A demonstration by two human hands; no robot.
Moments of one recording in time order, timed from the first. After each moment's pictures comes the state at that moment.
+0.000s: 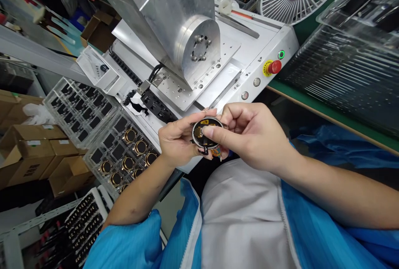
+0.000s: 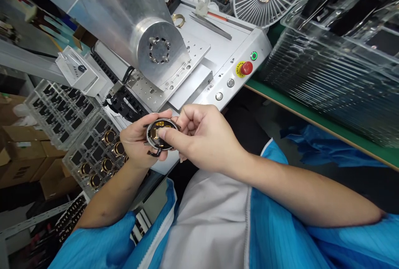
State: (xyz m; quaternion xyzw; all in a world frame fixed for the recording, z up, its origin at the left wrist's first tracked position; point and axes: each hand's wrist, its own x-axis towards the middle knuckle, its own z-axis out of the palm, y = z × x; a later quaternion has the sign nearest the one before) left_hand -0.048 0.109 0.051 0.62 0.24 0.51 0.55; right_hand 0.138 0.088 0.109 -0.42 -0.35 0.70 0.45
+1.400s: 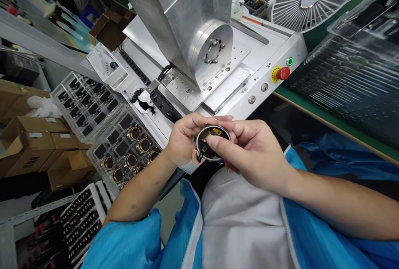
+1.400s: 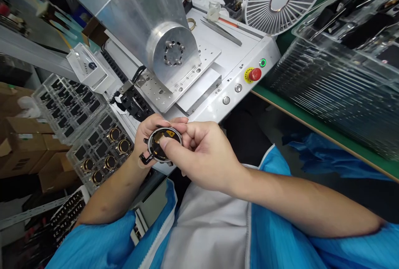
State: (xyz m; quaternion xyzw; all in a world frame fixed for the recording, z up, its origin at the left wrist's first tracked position) left_hand -0.051 0.115 0.055 0.55 0.21 0.42 0.70; right_hand 0.122 0.075 0.116 -0.43 -0.41 0.68 0.44
